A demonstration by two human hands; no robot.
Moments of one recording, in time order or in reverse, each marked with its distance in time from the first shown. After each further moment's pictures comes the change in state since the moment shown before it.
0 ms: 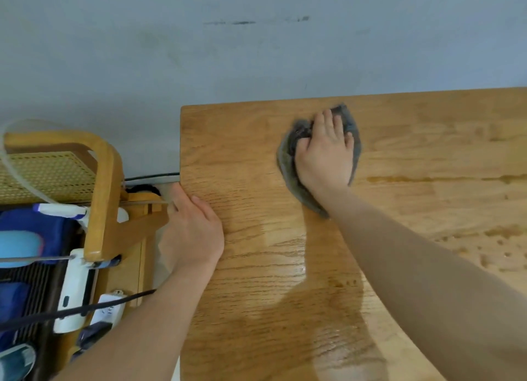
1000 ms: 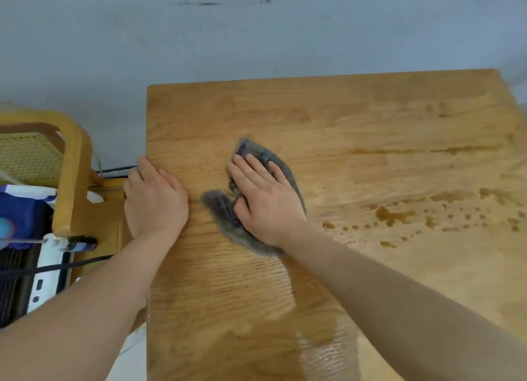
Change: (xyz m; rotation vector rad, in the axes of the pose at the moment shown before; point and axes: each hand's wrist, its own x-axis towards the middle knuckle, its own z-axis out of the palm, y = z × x) left_hand 0.002 -0.013 0.010 0.166 0.139 0.168; right_hand -0.122 0.017 -0.008 0.018 -0.202 -0.588
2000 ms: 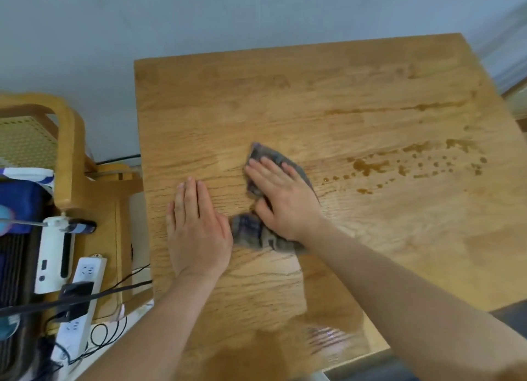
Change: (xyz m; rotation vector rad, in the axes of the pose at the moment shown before) left_hand -0.139 -0.005 -0.013 0.127 -0.220 0.361; right_hand -0.083 -0.001 -0.001 0.016 0.013 0.077
